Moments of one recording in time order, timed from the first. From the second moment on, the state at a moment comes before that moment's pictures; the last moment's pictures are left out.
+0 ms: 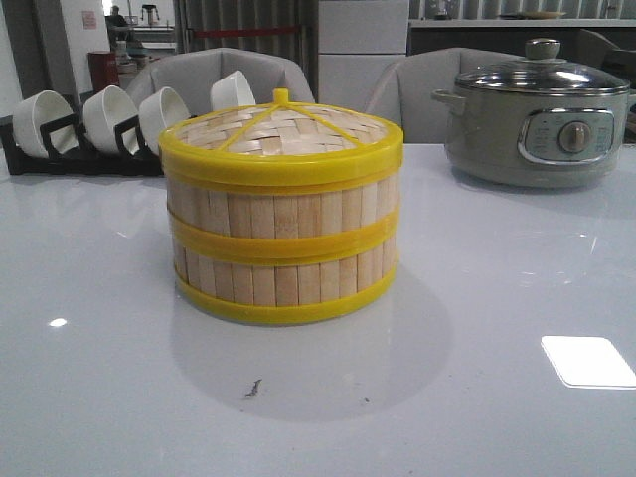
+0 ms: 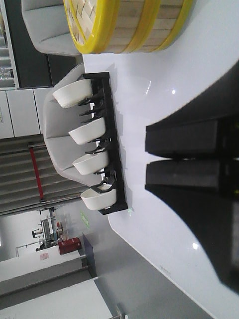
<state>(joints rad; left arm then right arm) -0.05 0.00 0.01 -0.01 0.04 0.12 -0.06 -0.01 0.03 0.00 0.23 0.17</state>
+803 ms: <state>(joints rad) -0.05 0.00 0.01 -0.01 0.04 0.12 -0.06 -0.01 0.03 0.00 0.19 0.15</state>
